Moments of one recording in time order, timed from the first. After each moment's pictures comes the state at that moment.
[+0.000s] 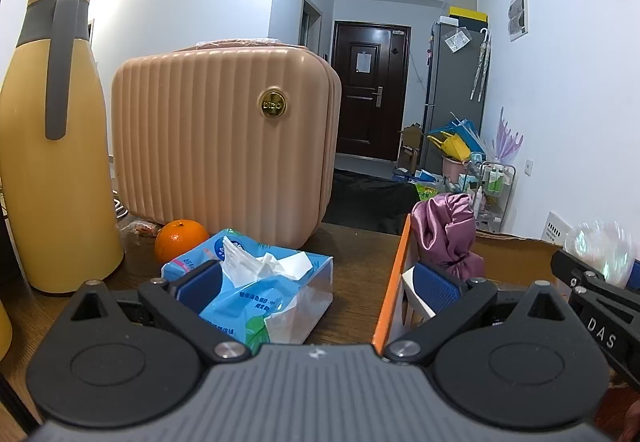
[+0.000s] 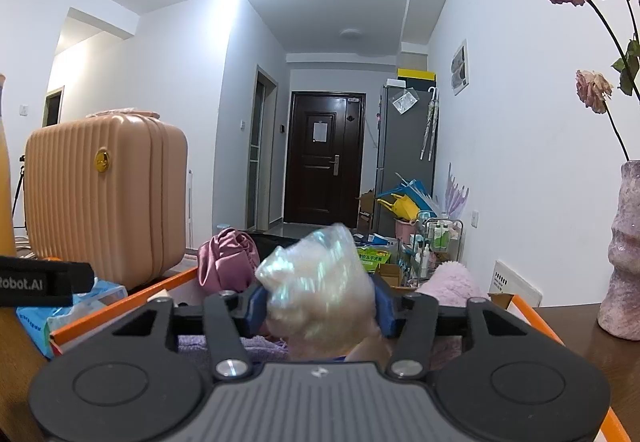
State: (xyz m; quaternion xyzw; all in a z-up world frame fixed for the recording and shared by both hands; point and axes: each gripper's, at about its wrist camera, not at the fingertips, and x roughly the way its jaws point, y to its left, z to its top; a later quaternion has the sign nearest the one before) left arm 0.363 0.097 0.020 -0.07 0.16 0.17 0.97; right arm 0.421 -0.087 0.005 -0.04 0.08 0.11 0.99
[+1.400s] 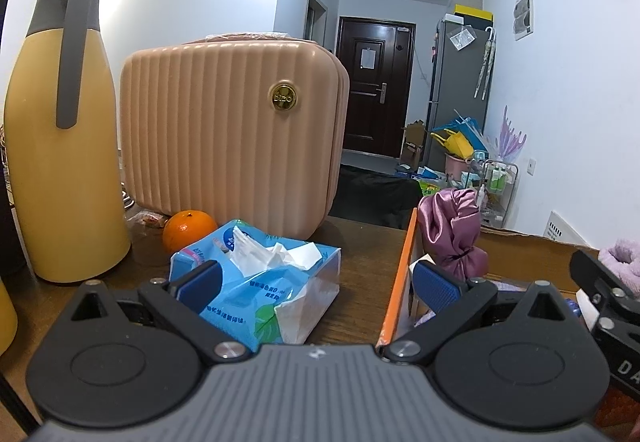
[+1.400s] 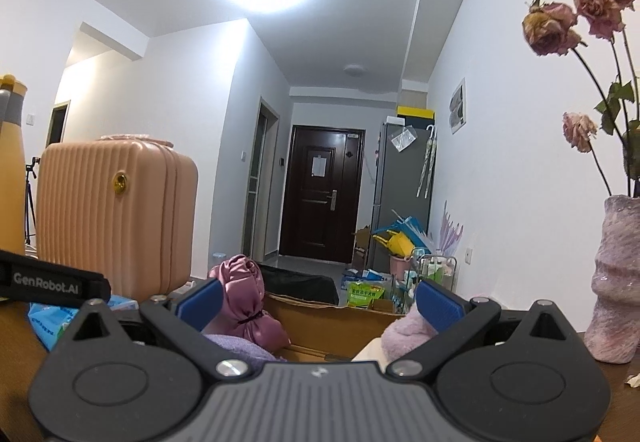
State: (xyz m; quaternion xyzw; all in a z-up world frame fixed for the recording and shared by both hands) left arm 0.357 0.100 0.018 -0.07 0.17 0.17 0.97; right arm 0.385 -0.089 0.004 -0.06 0.02 0.11 0.99
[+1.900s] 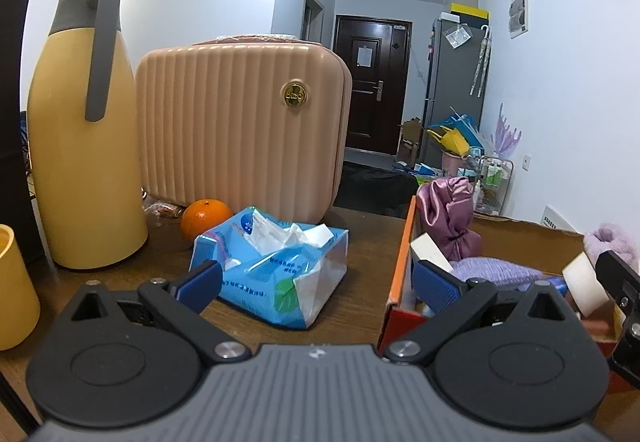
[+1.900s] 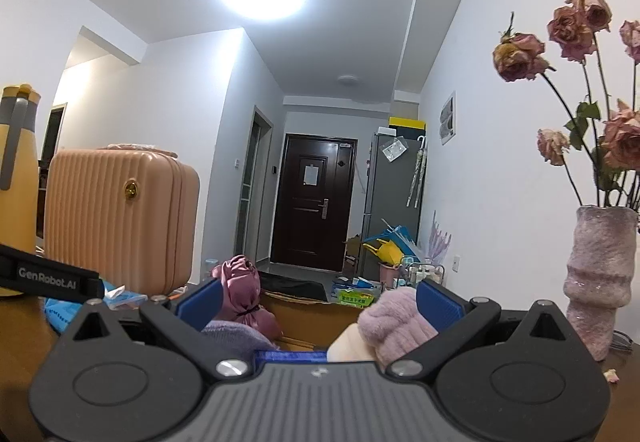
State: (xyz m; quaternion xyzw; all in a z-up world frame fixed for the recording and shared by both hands) left arm 0.324 0.102 0.019 -0.07 0.17 0.17 0.97; right arm 0.336 -0.100 0.008 -0.06 0.01 0.10 0.99
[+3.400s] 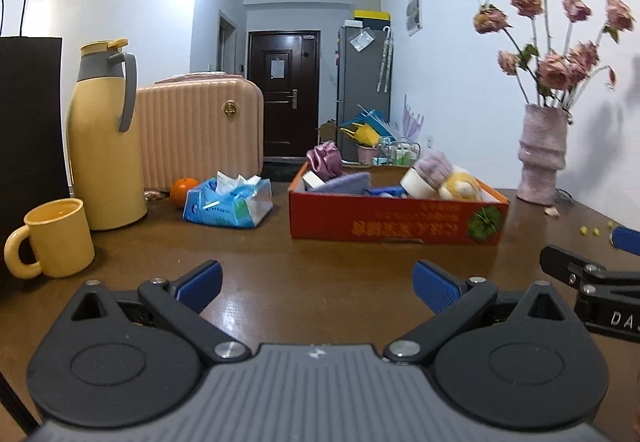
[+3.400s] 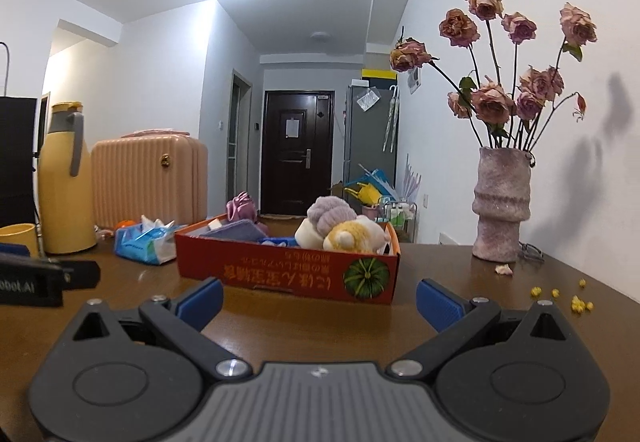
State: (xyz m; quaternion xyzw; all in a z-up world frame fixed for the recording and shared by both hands) left arm 0.091 0.031 0.026 -0.02 0.16 0.04 0.99; right arm 0.103 -0.179 0.013 -0.03 0.09 0.07 0.99
